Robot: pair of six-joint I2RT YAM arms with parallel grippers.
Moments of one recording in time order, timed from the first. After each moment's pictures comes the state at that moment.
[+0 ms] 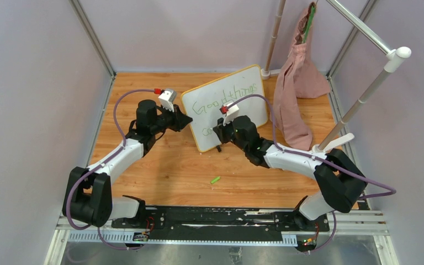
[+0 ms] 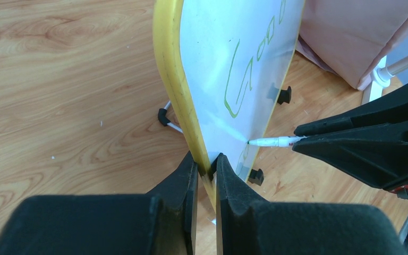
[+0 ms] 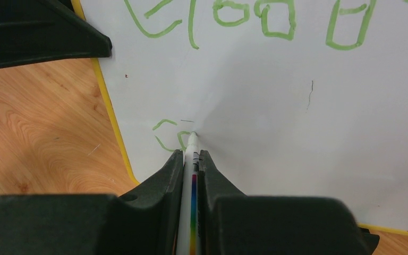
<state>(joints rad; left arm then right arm) -0.25 1.30 0.72 0.25 0.47 -0.21 0.82 1.49 0.81 0.40 0.13 0.14</state>
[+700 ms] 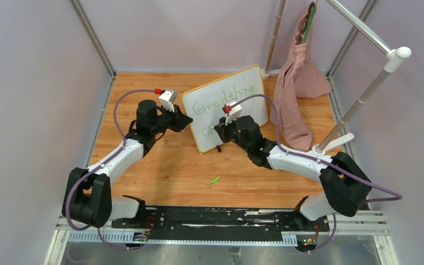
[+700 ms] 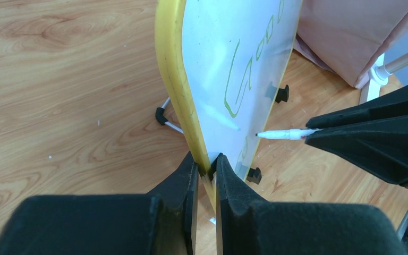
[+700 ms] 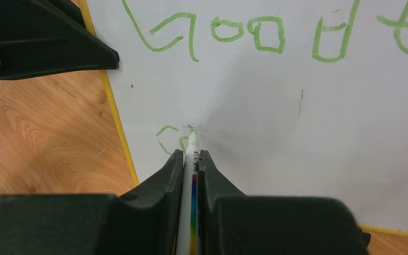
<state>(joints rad) -0.26 1.29 0.72 0.24 0.47 -0.21 0.82 1.46 0.81 0.40 0.12 0.14</state>
